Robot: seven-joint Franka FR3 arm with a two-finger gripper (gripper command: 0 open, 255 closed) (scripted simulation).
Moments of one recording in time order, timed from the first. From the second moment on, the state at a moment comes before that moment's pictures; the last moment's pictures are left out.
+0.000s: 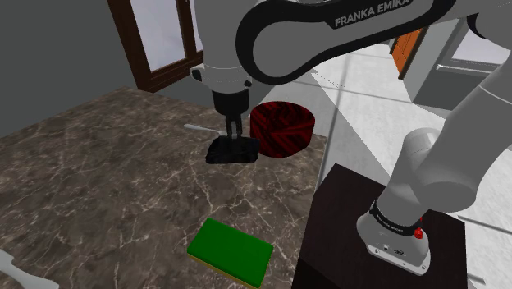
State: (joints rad) arm 0.27 -0.18 0.32 -2.06 0.00 1.84 -0.19
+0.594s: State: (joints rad) arm 0.26 -0.19 0.32 -1.97 0.01 1.75 -0.20
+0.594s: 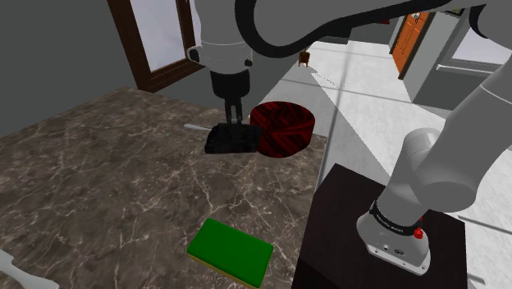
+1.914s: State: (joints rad) arm 0.26 -0.14 0.32 -1.65 -0.01 1.47 -0.20
